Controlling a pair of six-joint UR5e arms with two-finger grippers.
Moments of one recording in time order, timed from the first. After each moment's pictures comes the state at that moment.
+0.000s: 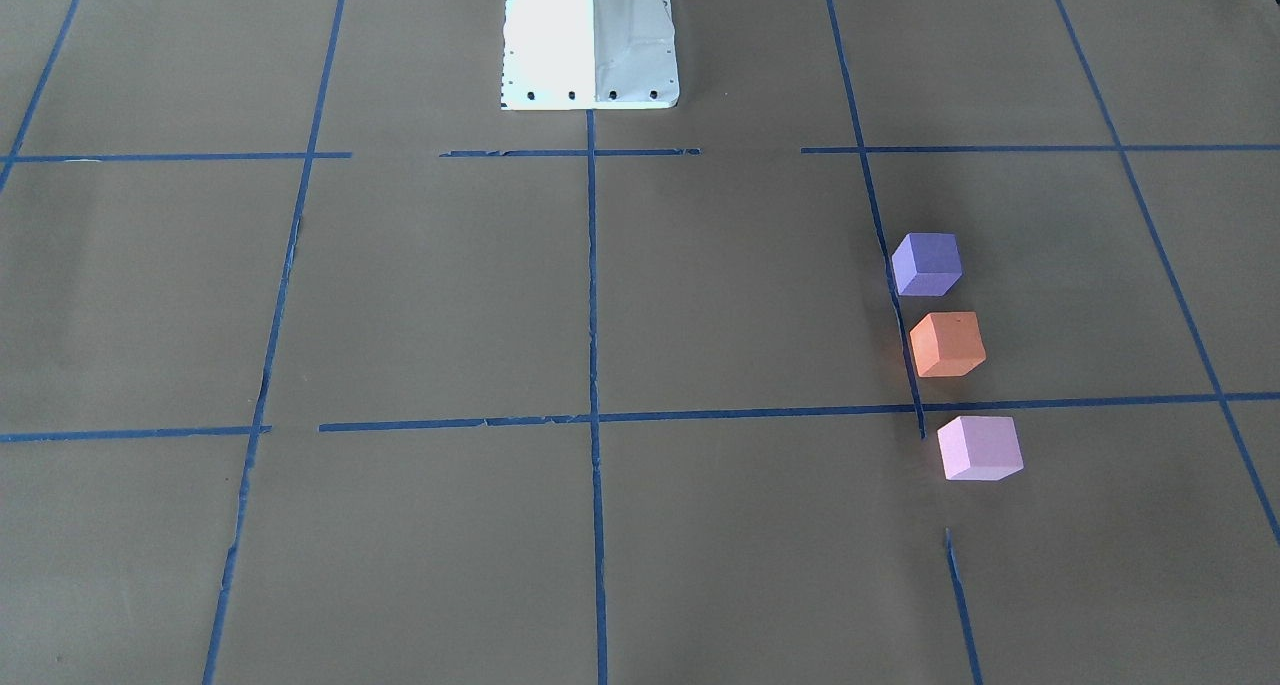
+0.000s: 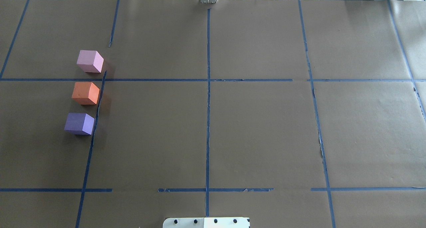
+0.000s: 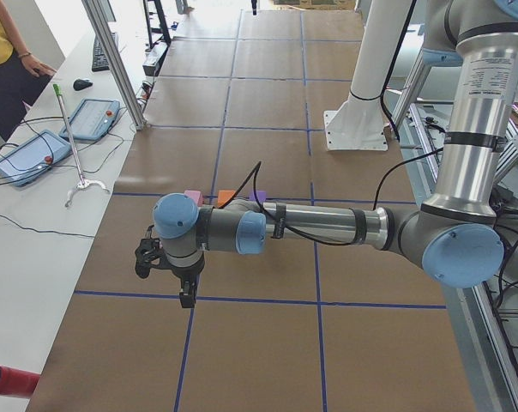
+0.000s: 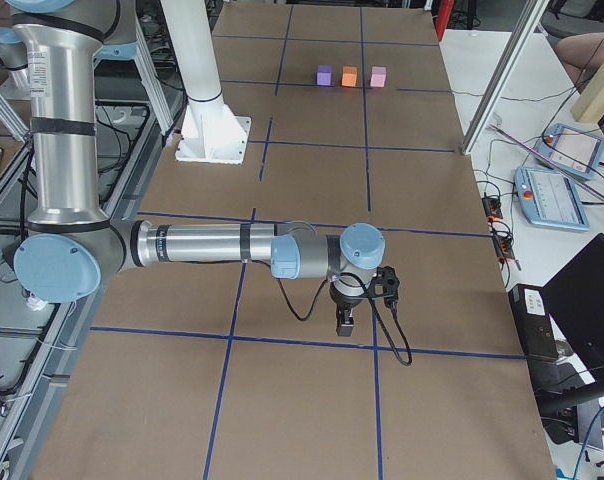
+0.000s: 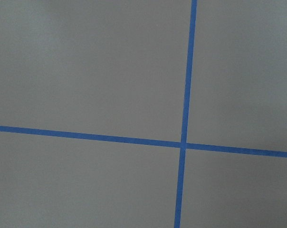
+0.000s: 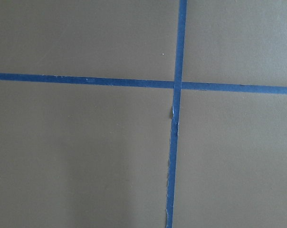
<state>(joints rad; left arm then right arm) -1.63 -1.69 -1.51 -1.58 -2.34 -0.10 1.48 -1.59 1.63 -1.57 2.36 0.05</state>
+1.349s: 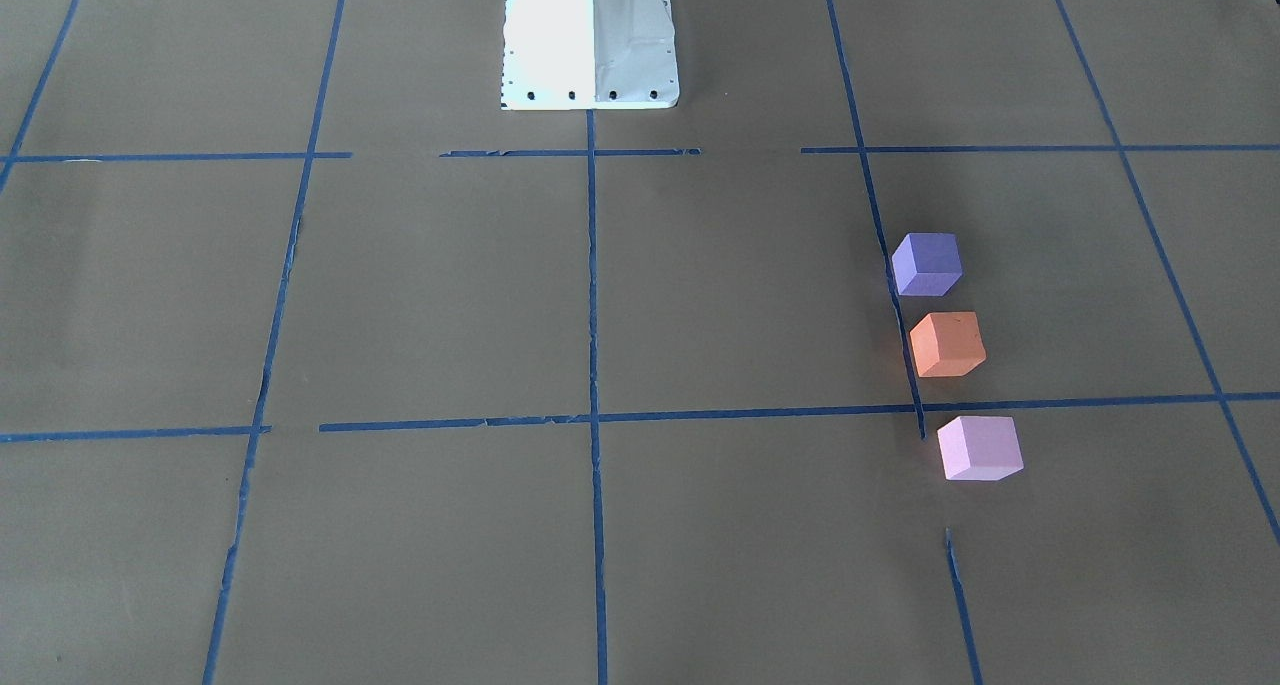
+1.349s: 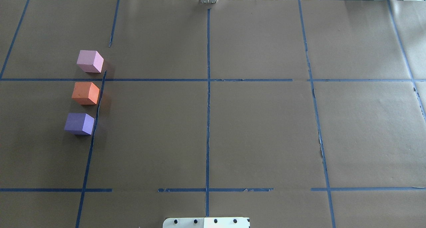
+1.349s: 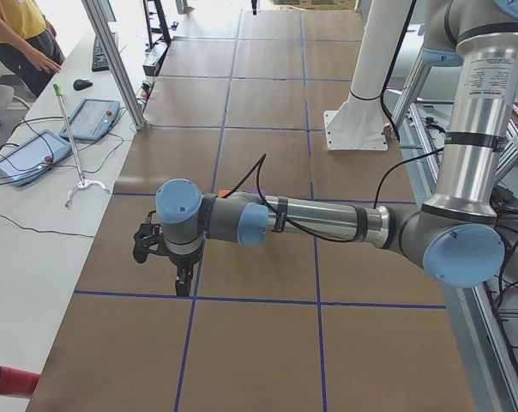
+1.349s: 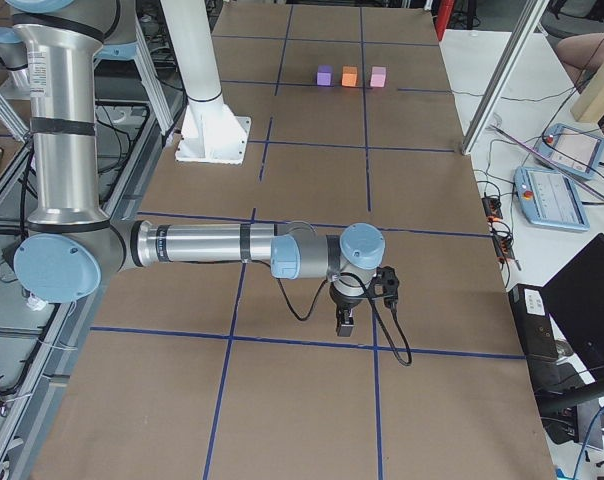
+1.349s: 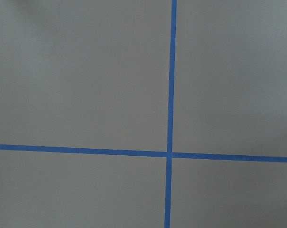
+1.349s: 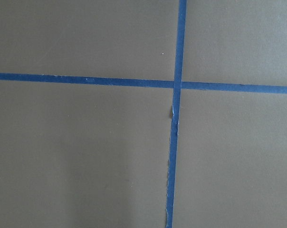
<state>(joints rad) -1.63 -1.68 -1.56 -1.61 -2.34 -0.07 1.48 -1.59 1.63 -1.58 2.36 0.05</state>
